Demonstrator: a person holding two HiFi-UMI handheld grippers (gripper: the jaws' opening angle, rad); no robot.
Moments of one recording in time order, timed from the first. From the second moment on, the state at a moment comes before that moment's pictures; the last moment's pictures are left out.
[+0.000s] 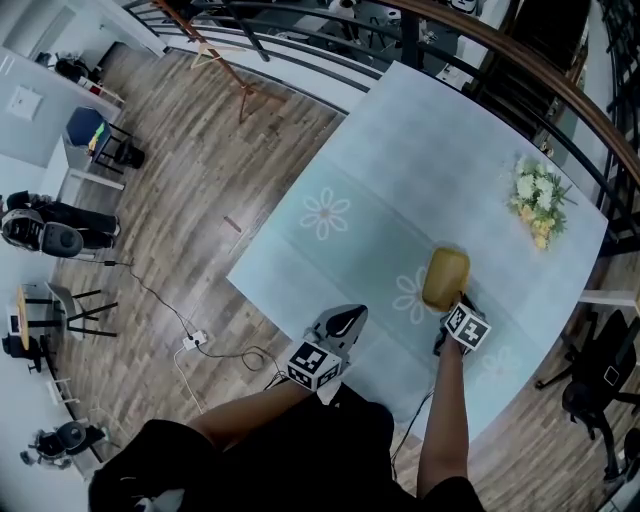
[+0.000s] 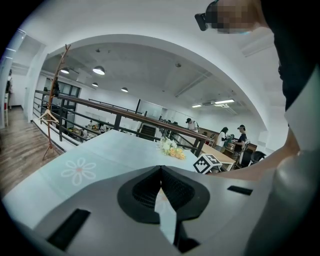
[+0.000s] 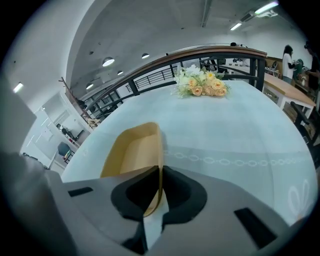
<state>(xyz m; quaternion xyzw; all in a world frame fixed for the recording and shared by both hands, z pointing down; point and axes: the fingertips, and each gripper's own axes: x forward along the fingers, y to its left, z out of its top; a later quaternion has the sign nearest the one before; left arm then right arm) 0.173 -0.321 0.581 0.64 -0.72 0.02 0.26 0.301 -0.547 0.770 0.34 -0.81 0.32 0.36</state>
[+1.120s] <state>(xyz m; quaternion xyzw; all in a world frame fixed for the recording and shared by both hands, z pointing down) 0.117 -0.045 0.561 0.59 -0.77 -0.05 0.24 0.230 -0.290 0.650 0.25 -0.87 0.30 0.29</state>
